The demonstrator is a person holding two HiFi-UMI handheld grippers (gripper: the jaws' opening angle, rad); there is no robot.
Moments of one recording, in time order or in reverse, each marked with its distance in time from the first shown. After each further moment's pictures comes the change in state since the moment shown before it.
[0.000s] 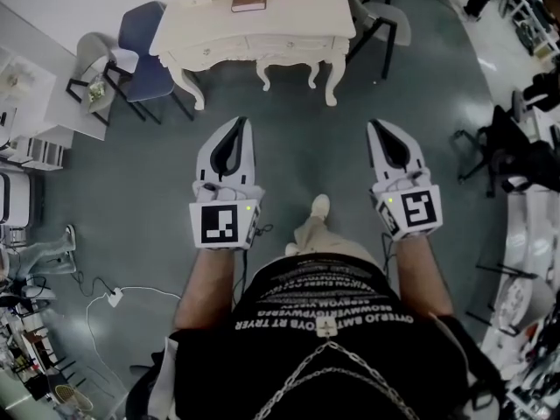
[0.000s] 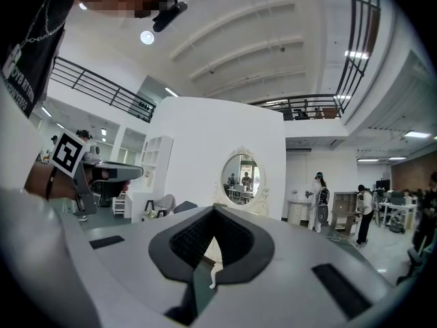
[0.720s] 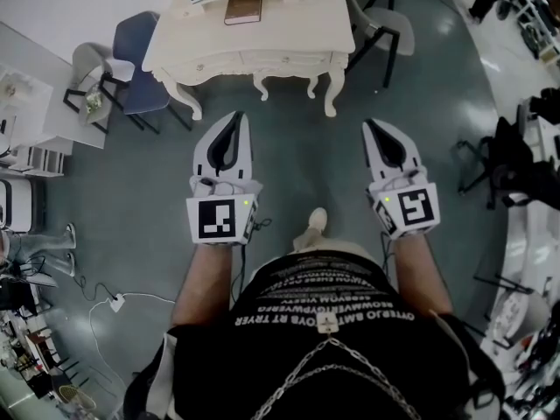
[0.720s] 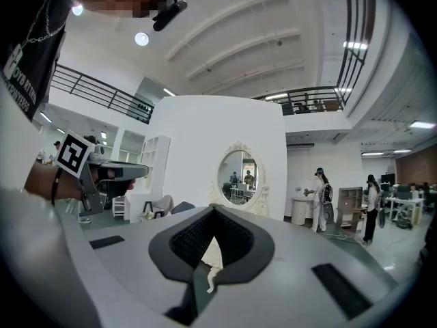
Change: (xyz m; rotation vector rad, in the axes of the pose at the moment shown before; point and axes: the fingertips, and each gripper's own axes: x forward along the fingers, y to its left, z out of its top) left arm 0.117 0.016 0.002 0.021 0.011 0.015; right arm 0.084 -0.074 -0.004 0.032 -0.003 0.031
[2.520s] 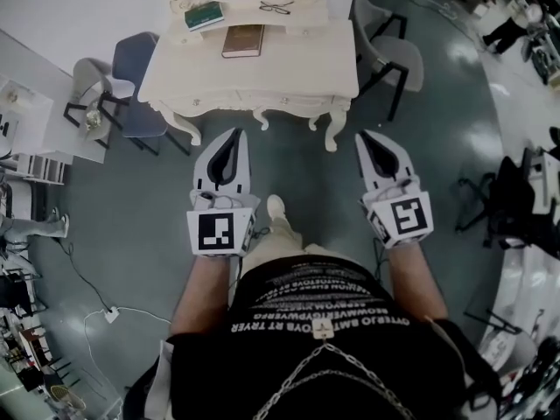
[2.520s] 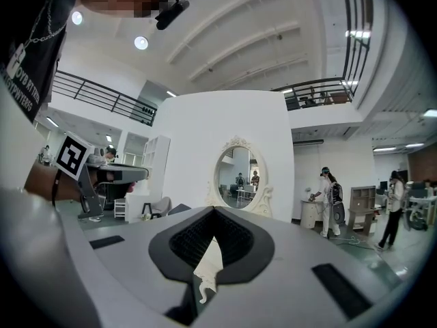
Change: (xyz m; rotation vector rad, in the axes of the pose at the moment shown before) left arm 0.154 0.029 -0.019 0.011 0.031 0.053; right arm 0.137 -0.102 -0.009 0.038 -0.013 0.079
